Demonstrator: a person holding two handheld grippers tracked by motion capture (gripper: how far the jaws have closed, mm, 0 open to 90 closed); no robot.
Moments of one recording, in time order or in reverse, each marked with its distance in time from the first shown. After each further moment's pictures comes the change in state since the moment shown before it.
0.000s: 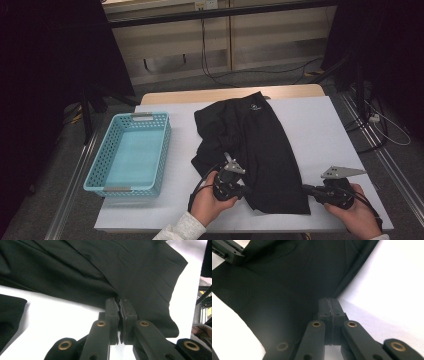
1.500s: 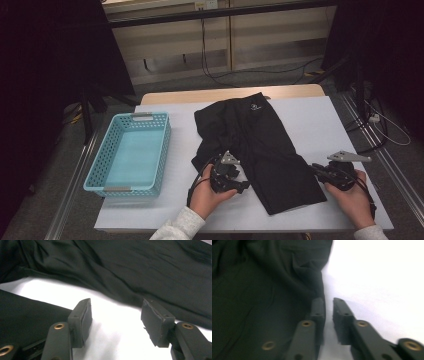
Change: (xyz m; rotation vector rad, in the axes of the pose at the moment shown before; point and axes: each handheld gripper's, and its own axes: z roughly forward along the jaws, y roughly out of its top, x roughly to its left) left arm 0.024 0.006 0.002 -0.071 0.126 -0.021; right arm -0.042 0.015 0.015 -0.115 -0.211 0.097
